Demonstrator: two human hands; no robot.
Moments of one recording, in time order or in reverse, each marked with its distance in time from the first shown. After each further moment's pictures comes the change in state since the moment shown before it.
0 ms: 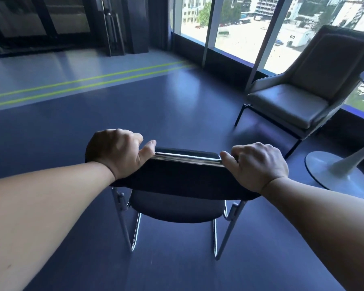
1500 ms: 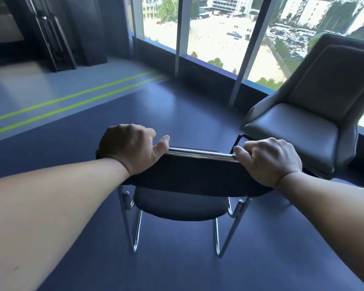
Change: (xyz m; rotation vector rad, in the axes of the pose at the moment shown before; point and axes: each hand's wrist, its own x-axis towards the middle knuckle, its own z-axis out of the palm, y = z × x) left_hand 0.498 -0.103 0.283 -0.114 0.054 0.167; right_hand 0.489 0.138 0.135 -0.112 0.029 0.169
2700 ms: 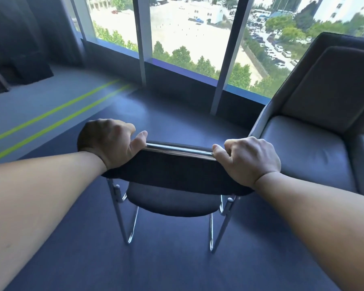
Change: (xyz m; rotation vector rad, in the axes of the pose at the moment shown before) left_hand 0.380 -0.120 0.238 -0.094 -0.038 0.196; right_hand 0.364 0.060 0.114 0.074 -0.106 0.278
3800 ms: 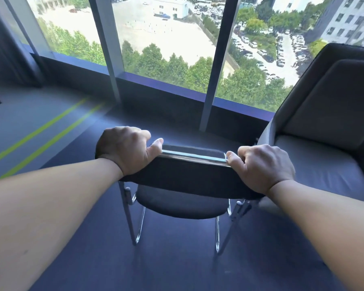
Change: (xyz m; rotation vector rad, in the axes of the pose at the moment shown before) left_hand 0.284 -0.077 0.166 -0.099 -0.033 0.165; right_hand 0.275 0.043 0.049 -0.059 -0.035 0.214
